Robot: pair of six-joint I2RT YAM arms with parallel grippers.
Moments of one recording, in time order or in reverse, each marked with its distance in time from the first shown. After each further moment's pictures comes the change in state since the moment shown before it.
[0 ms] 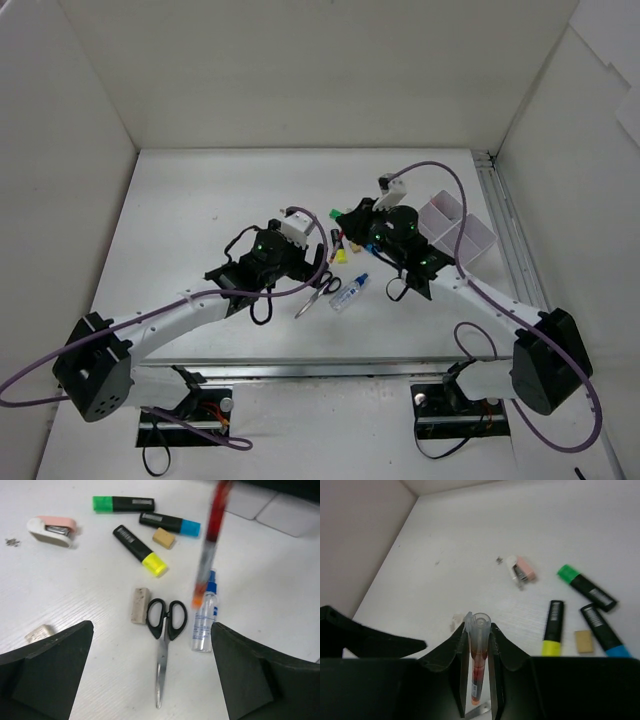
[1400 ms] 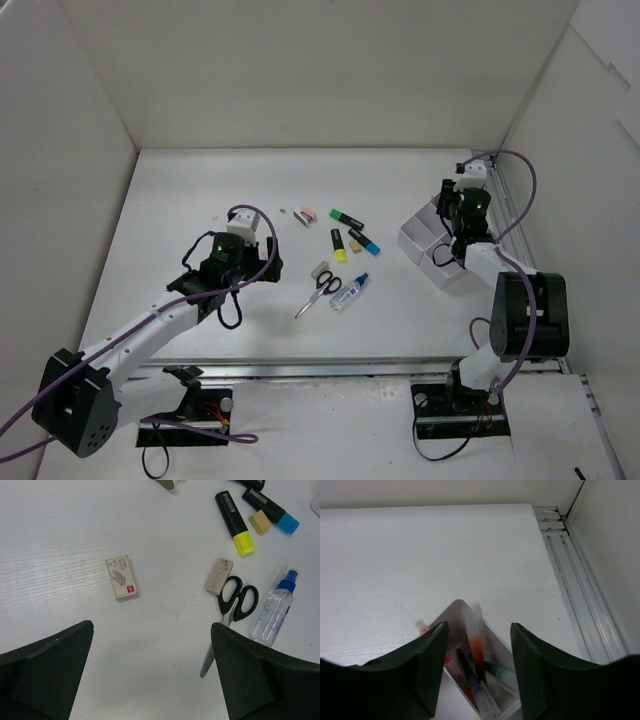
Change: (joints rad) left arm 0.249 -0.188 -0.148 -0.179 -0.066 -0.167; right arm -0.652 0.237 -0.002 0.236 0.112 -0.615
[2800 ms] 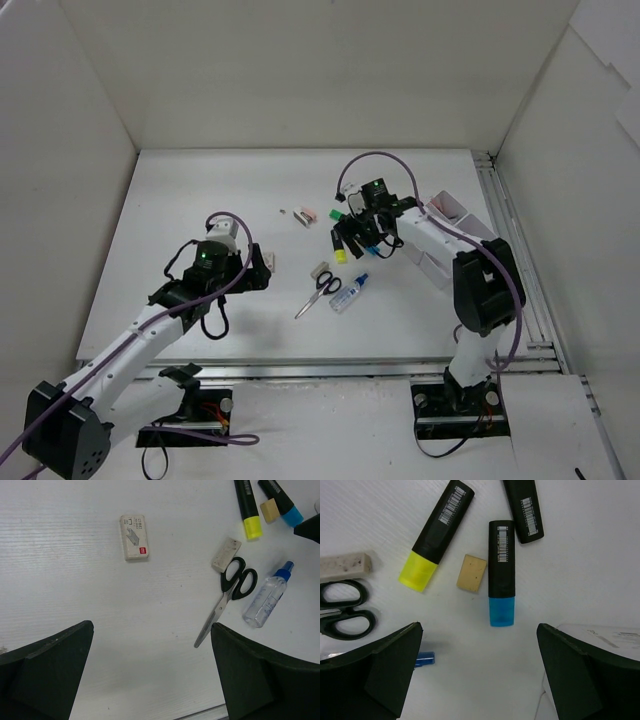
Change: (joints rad) left arm 0.066 -0.153 -0.031 -0.201 0.046 -0.150; right arm 0.495 0.211 0.470 -1.007 -0.153 -0.209
